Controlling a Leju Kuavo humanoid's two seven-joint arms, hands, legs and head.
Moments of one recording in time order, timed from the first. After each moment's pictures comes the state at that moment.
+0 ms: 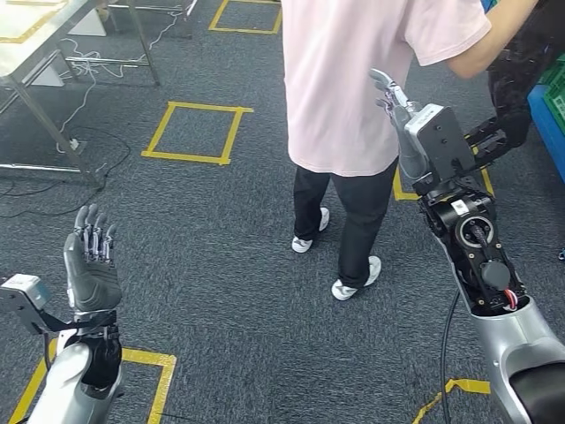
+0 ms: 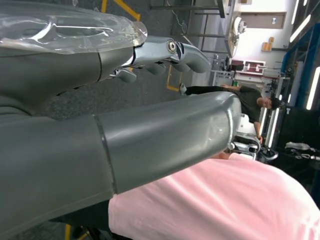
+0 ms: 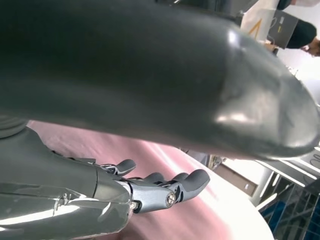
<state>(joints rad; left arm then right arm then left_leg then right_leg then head) -0.32 0.02 -0.40 -1.25 0.41 0.05 -0.51 -0.42 -0.29 0.16 -1.78 0.04 0.05 0.00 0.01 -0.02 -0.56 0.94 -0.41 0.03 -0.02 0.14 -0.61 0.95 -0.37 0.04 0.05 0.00</state>
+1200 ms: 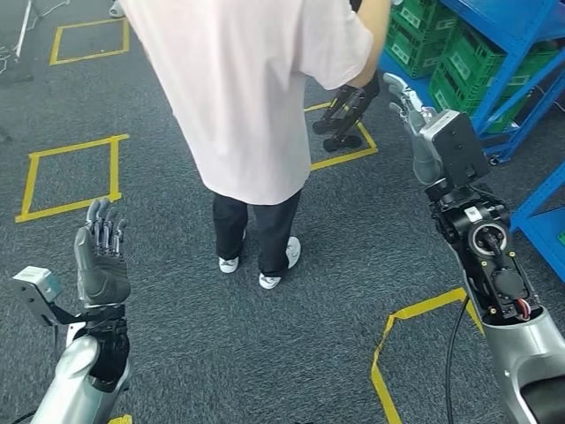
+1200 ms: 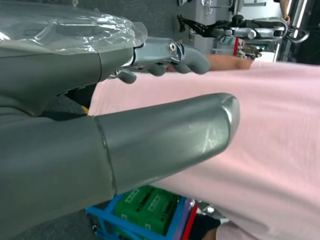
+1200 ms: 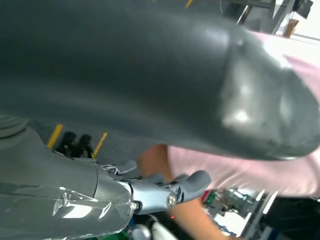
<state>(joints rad) -0.31 0.02 -0.40 -1.26 0.41 0.05 -0.51 -0.40 -0.29 0.16 -1.78 0.04 0.05 -0.01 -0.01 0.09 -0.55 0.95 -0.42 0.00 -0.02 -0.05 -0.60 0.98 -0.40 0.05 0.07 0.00</state>
